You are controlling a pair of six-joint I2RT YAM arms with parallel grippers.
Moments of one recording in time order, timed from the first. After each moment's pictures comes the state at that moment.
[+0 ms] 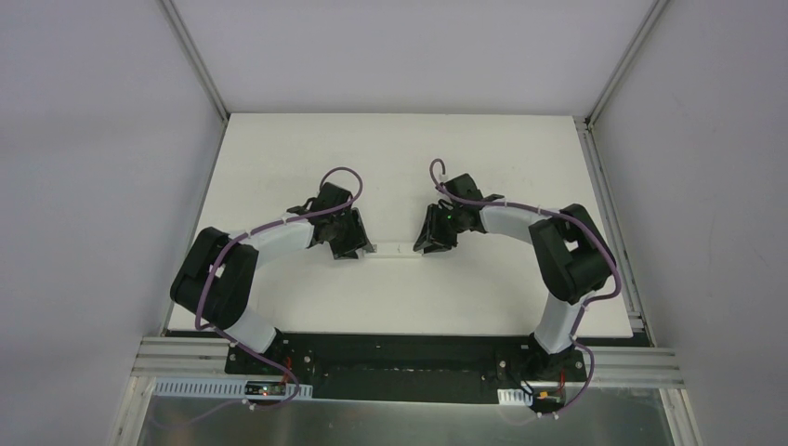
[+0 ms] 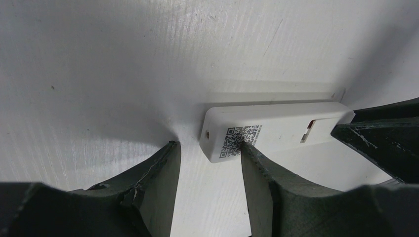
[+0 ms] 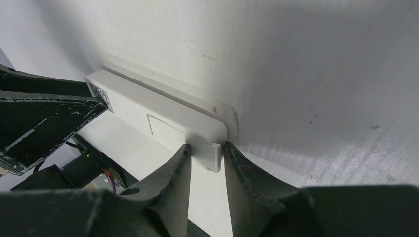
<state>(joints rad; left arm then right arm) -0.46 1.56 0.82 -0.29 0.15 -0.81 0.52 1.82 1.02 -0.26 -0.47 0.67</state>
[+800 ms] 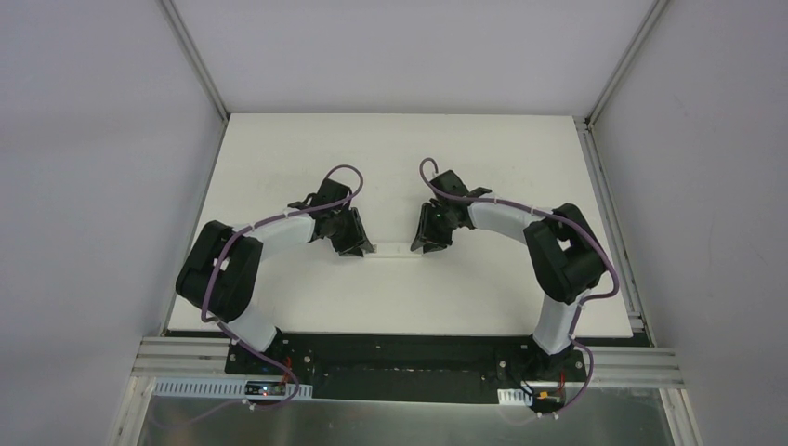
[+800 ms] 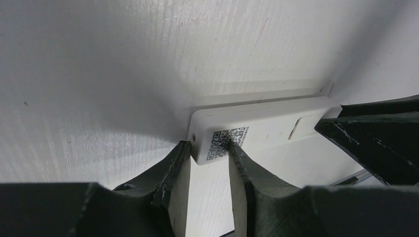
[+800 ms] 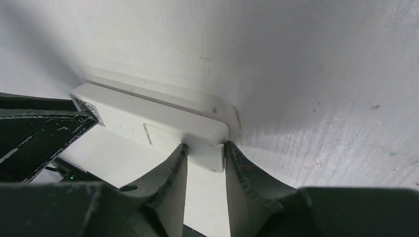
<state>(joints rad) -0.45 1.60 0.85 -0.29 0.23 -0.80 0.61 1.85 1.13 -0.42 -0.30 0.72</state>
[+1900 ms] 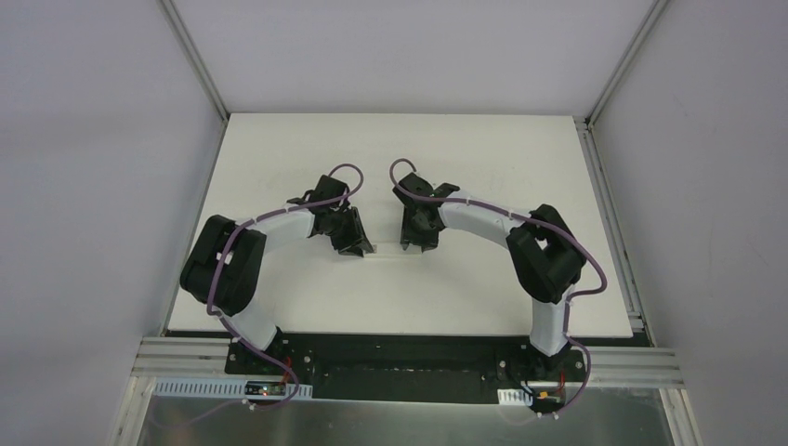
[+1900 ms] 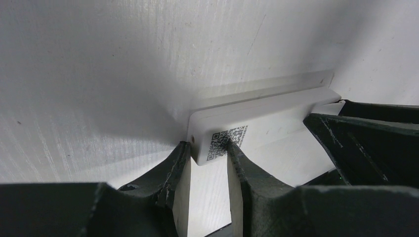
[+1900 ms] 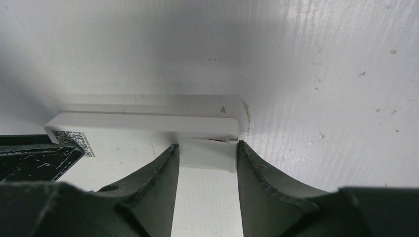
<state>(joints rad) -0.42 1.65 0.88 -0.30 0.34 -0.74 0.79 1.96 1.35 -0.69 0.08 0.81</state>
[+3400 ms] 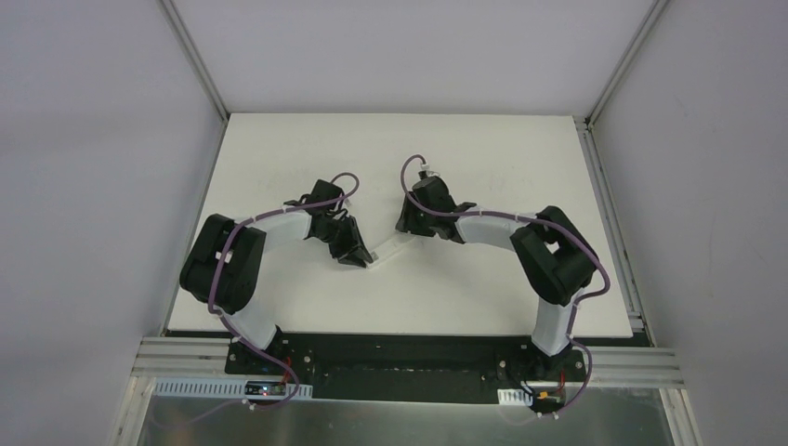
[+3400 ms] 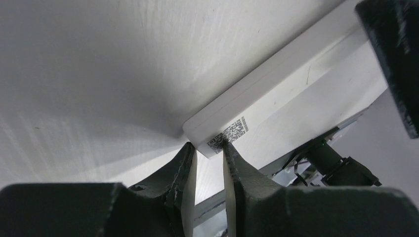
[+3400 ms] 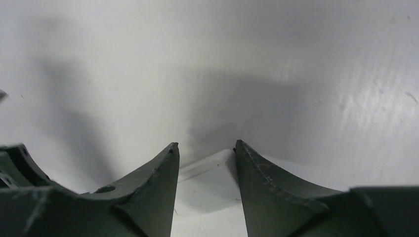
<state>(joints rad) -0.37 1.66 0.85 -0.35 0.45 -0.75 0.71 1.88 1.06 -0.09 -0.01 0.73</state>
